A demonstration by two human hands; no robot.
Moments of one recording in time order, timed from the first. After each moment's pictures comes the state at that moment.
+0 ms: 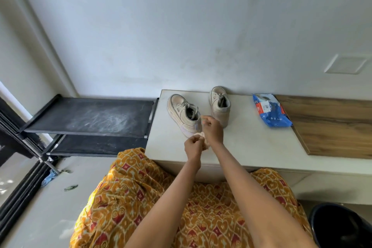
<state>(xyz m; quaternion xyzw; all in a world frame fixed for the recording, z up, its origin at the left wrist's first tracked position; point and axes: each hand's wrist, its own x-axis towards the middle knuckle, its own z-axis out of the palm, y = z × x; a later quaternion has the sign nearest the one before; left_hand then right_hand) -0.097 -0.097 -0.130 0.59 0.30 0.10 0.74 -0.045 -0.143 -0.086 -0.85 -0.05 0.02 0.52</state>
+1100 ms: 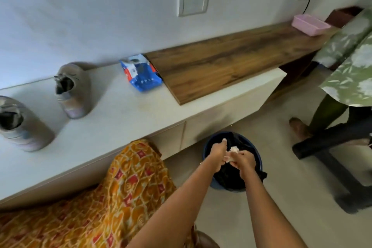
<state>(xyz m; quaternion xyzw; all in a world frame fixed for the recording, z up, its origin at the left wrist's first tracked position) -0.109 -0.533 -0.171 0.64 0.14 -0.43 0.62 -0.148 -0.629 -0.214 -0.66 0.51 -0.02 0.55</state>
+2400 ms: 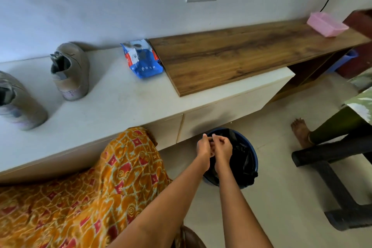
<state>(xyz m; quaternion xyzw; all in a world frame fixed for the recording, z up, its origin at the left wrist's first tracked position) -0.110 -0.519 -0.190 0.53 0.26 -0.30 0.75 -0.124 -0.571 -0.208 -0.68 0.41 -0.10 0.60</state>
